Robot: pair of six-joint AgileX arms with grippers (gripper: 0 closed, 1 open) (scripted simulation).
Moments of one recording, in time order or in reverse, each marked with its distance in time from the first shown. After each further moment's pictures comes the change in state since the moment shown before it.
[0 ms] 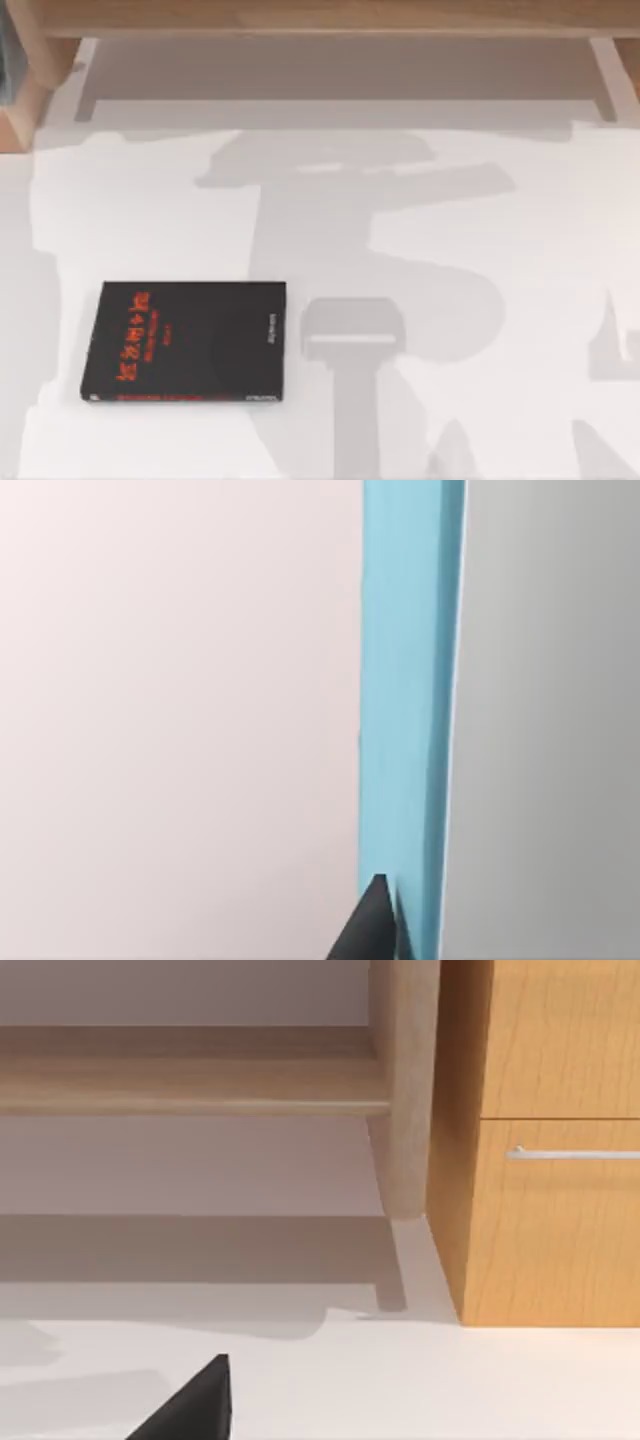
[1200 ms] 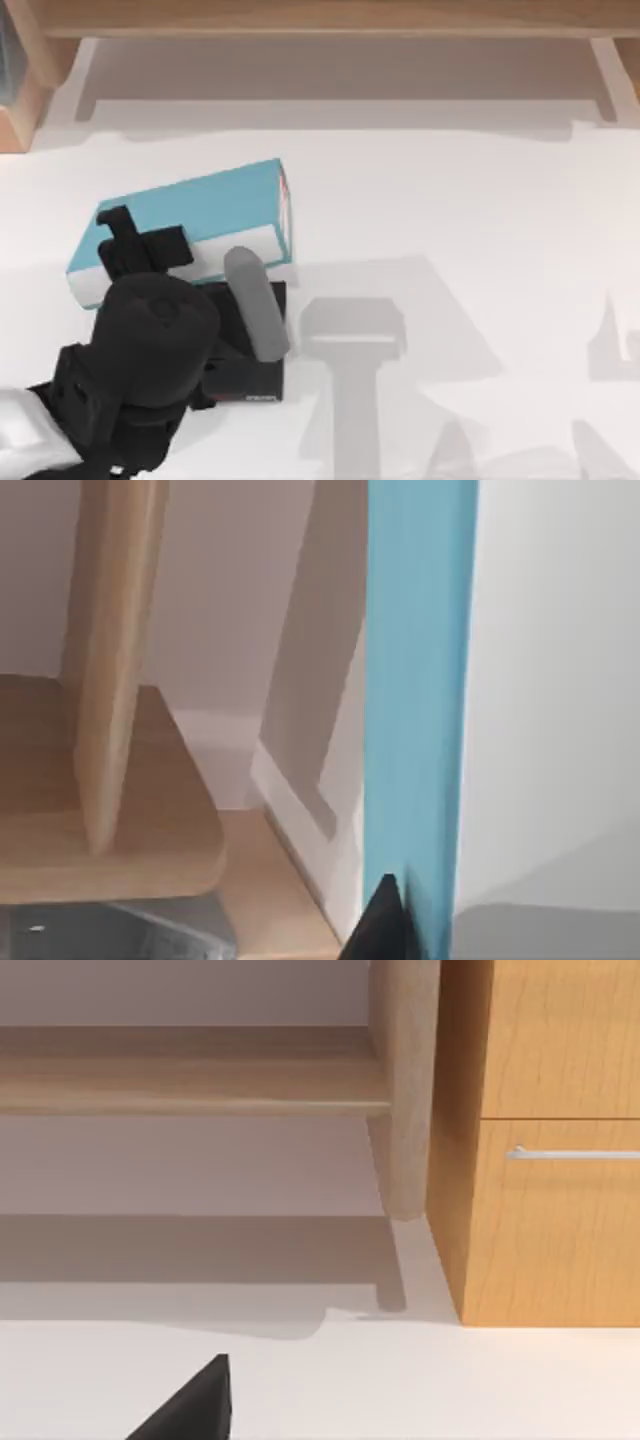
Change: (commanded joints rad) left arm -1.105 -0.591 -1.139 -0.238 -0.883 0.819; right arm 0.000 0.000 0.000 0.000 0.000 0.000
